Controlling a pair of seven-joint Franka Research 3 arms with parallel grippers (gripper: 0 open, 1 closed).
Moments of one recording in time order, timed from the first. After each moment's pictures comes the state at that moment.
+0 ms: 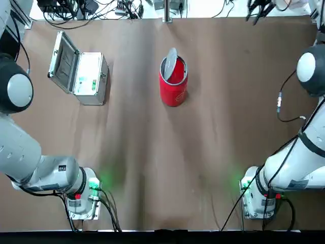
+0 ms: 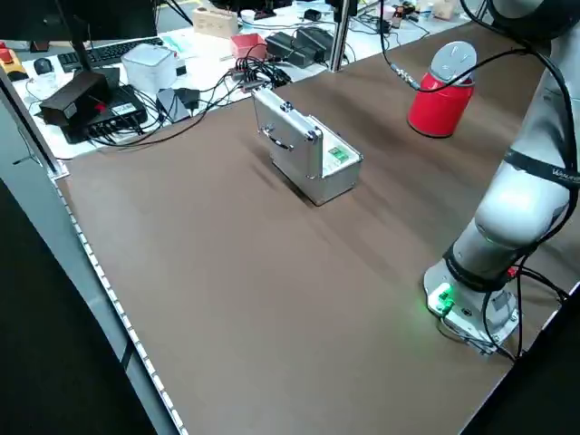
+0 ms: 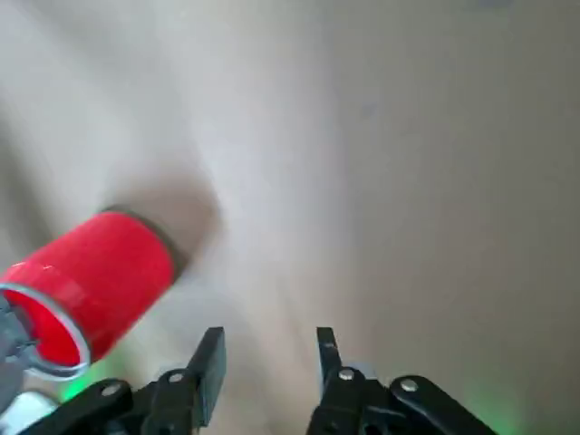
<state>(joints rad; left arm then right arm) 0.06 0.18 -0.19 -1.38 -0.07 1.44 -0.17 -0.01 0.43 -0.03 -1.24 0.30 1.39 0.15</state>
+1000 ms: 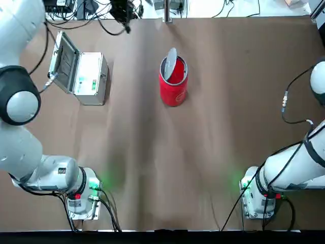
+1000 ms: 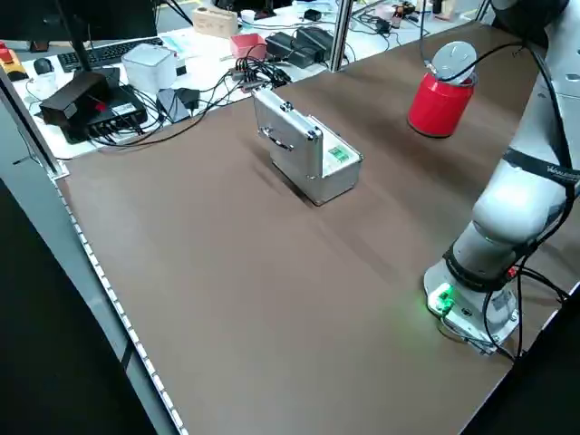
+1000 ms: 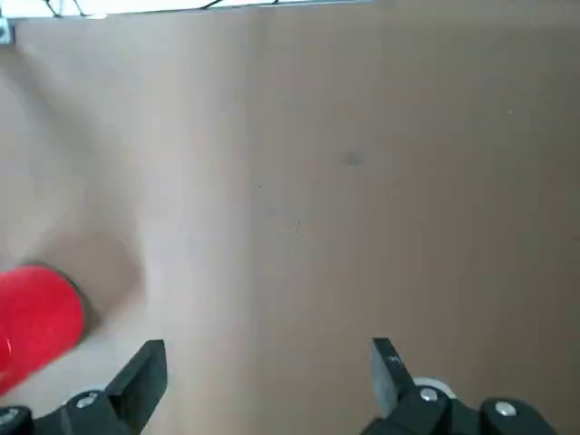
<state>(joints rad) -0.03 0.22 -0.54 -1.39 -0.20 1.50 -0.24 -0.01 0.24 0.00 -1.22 0.04 1.49 0.02</state>
